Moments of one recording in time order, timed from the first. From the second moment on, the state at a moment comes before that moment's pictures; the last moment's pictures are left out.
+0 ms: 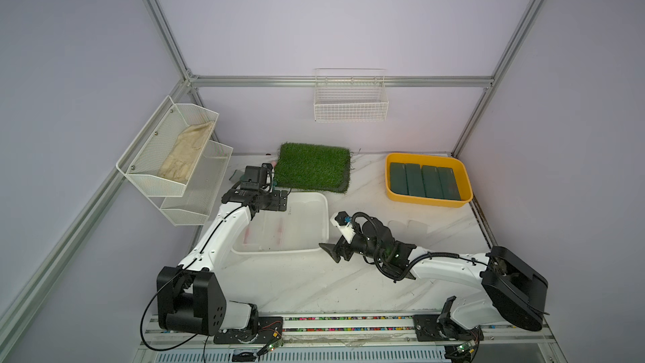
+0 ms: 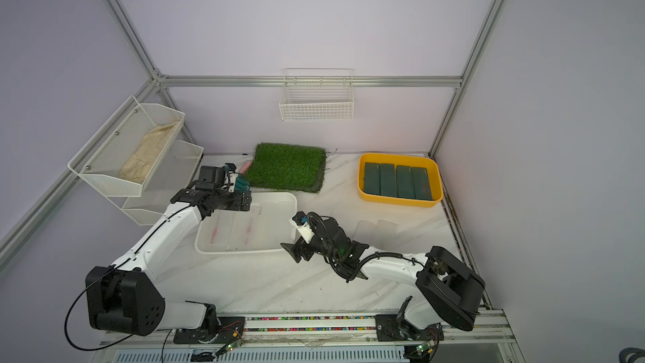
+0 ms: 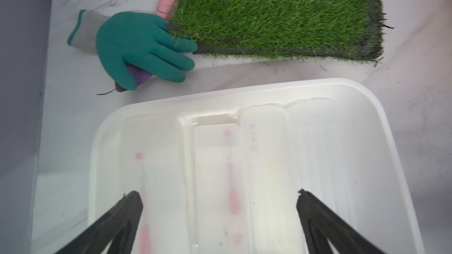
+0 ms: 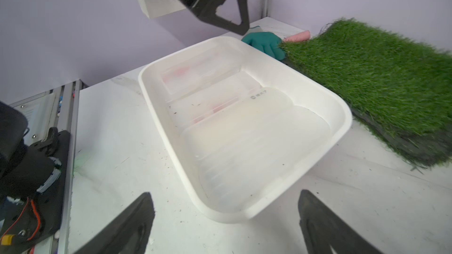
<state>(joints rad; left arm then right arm) -0.17 1.38 1.16 -0.68 -0.05 -0.05 0.89 1.42 0.67 0.44 -0.10 0.08</state>
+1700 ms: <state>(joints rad) -1.07 1.66 1.22 -0.49 -0.30 -0.47 0.17 1.23 0.76 -0.52 0.03 0.53</state>
